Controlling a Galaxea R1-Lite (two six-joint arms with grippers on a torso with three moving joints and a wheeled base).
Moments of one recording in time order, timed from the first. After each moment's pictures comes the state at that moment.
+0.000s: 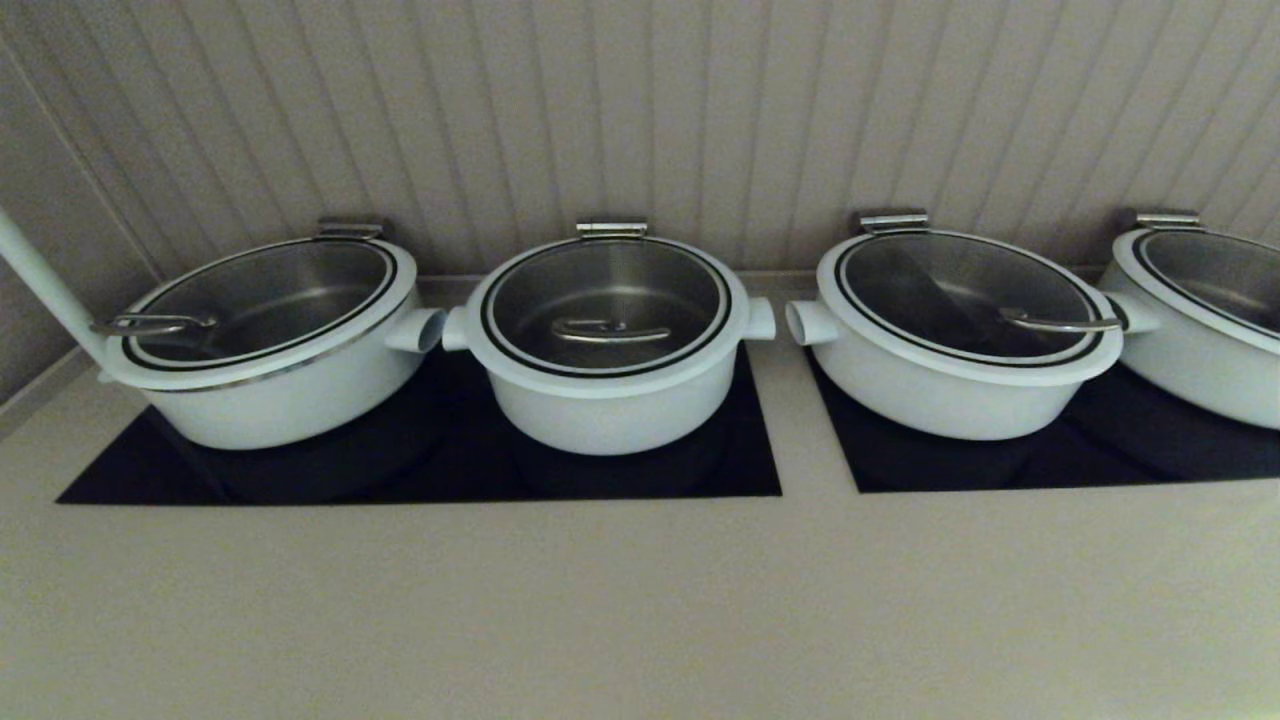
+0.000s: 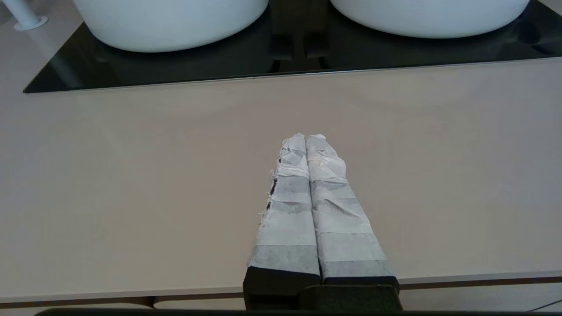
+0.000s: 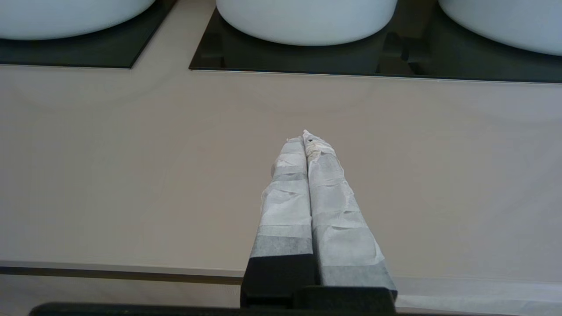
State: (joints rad) left arm 0.00 0.00 0.00 0.00 -0.03 0.03; right arm 0.00 0.00 0.00 -0.01 0.02 -0.03
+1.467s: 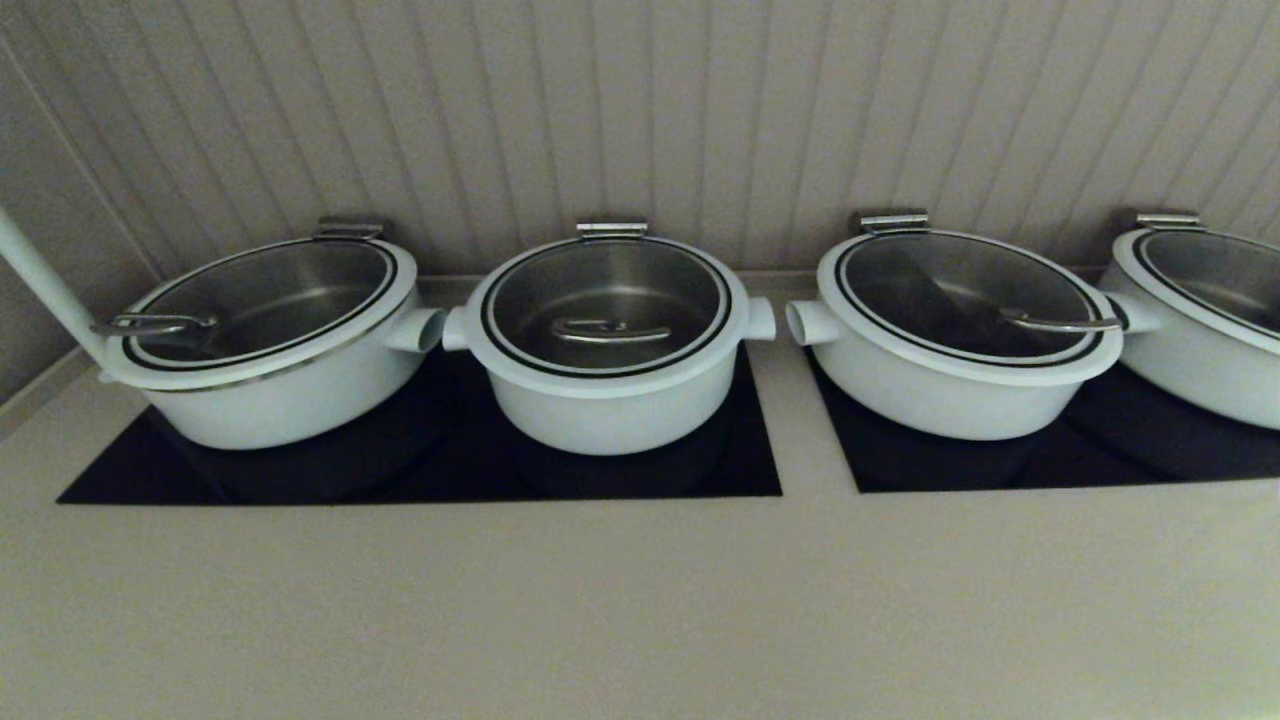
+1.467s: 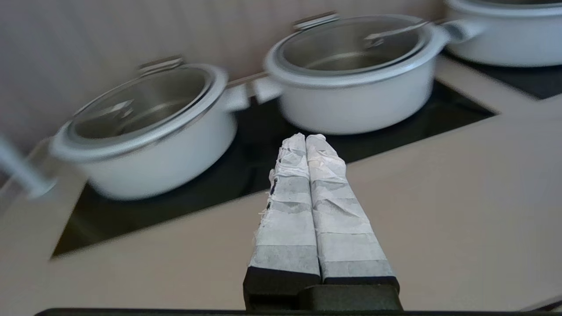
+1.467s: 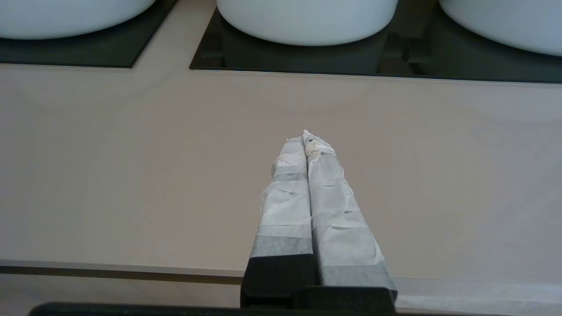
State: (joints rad) left arm 0.00 0.19 -0.34 -0.02 -0.23 0.18; right arm 0.00 0.00 0.00 -0.01 0.02 -0.04
